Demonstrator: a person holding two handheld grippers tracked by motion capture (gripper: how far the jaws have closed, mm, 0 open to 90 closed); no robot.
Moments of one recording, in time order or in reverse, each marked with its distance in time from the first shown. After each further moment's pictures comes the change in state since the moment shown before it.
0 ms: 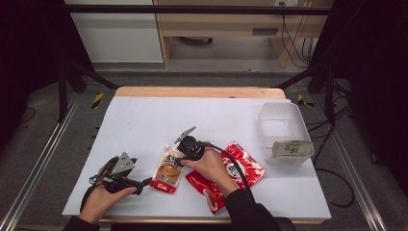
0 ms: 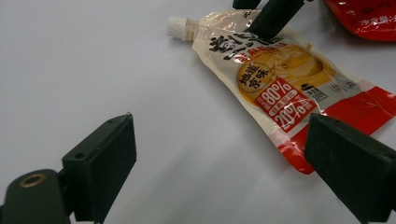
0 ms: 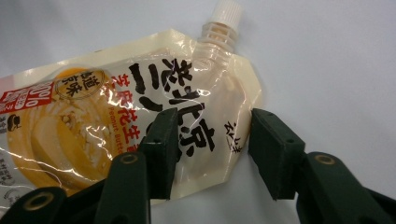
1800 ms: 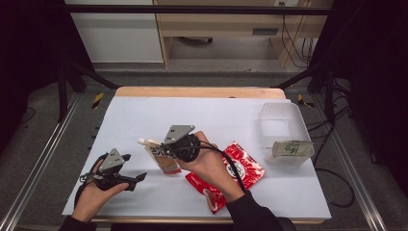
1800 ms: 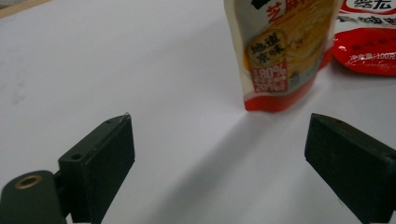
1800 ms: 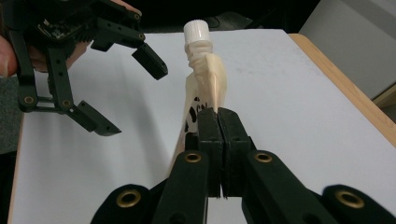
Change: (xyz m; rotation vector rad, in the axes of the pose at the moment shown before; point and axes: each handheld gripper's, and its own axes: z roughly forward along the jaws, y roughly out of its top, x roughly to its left) left arm 0.015 0.001 -0.019 -0.085 -0.017 -0.055; right arm 0.054 0.038 -0.094 -0.349 -0.009 -0.311
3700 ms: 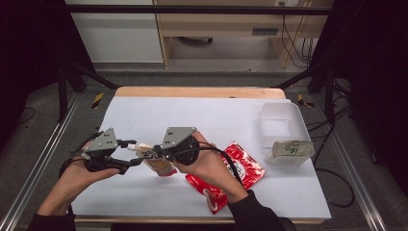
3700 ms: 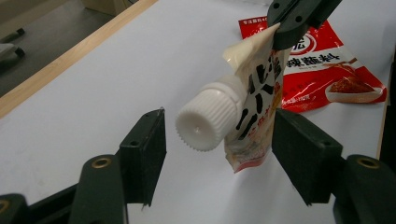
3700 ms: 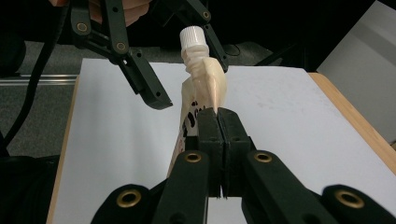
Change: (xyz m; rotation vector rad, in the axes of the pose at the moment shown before) left arm 0.010 0.080 -0.044 -0.019 -0.170 0.194; right arm 0.012 0.015 -0.017 -0.104 0.091 -0.079
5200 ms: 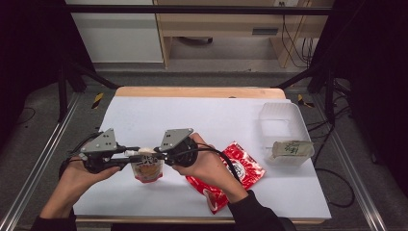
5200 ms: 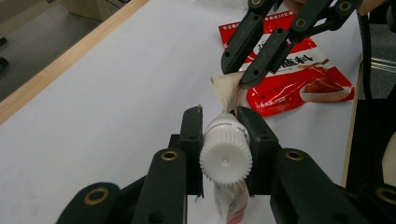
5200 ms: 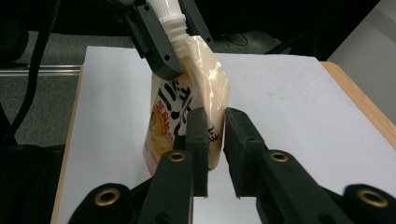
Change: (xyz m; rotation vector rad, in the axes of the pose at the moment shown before) left arm -0.010 0.015 -0.012 0.013 -0.046 0.055; right arm 0.001 -0.005 0.007 0.041 0.027 0.003
